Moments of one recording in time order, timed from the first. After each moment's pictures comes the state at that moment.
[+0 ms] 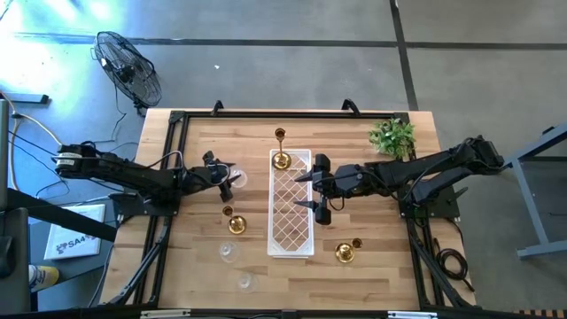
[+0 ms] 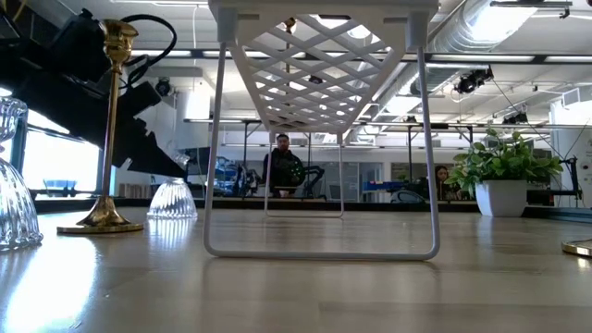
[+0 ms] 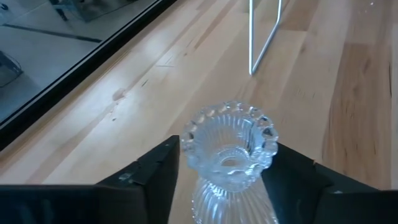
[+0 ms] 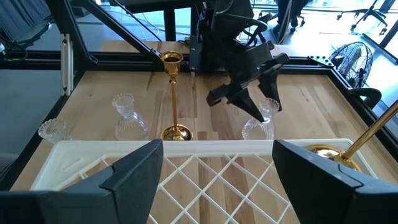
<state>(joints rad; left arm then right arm) 0.04 1.05 0.12 0.45 -0.50 -0.06 0.19 1.37 1.06 -0.09 0.21 0.07</state>
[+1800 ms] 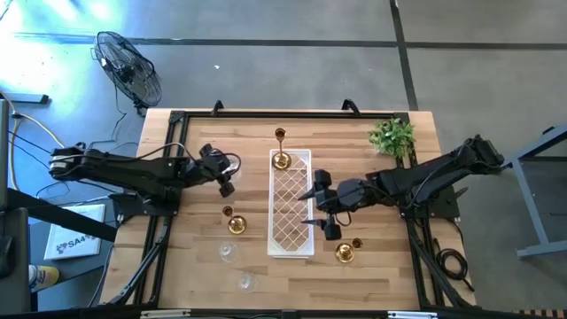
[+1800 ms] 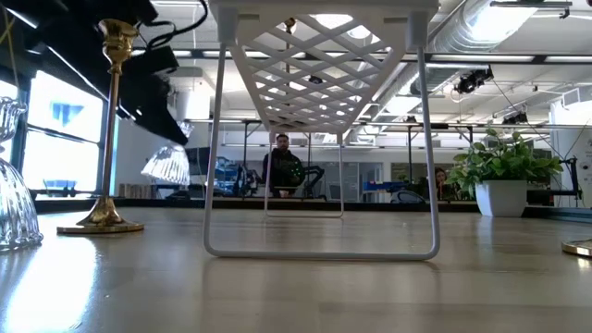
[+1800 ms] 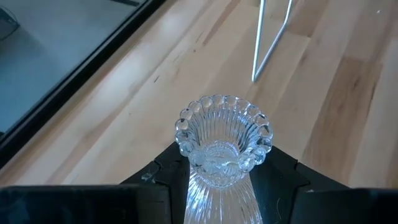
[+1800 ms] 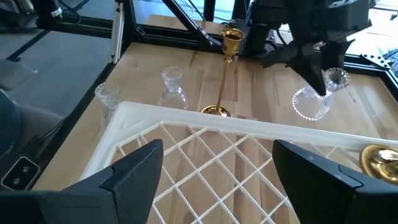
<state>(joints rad) 0.02 0.90 0.47 -0.25 -0.51 -0.22 0.29 1.37 1.06 -0.16 0.15 0.03</state>
